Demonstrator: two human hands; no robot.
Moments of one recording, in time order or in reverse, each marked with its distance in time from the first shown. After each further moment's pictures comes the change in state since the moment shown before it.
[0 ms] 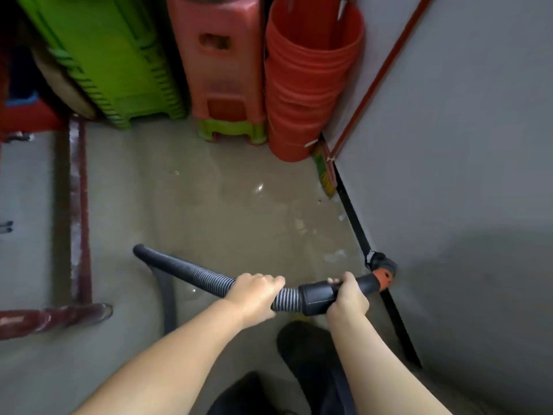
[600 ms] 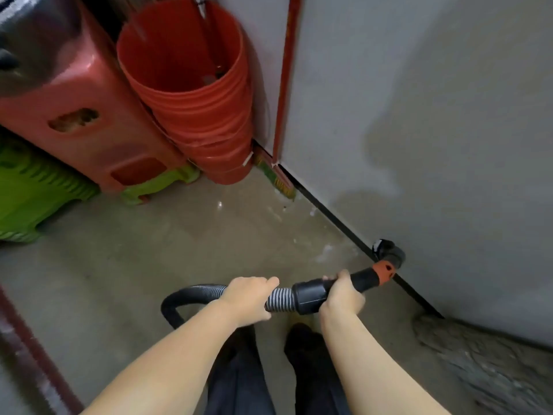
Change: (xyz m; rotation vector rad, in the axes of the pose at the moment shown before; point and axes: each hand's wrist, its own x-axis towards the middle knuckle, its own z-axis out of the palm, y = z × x) left_hand 0.188 -0.061 -0.124 0.168 -0.279 0.325; right_hand 0.040 -0.106 0.109 0.436 0.292 0.160
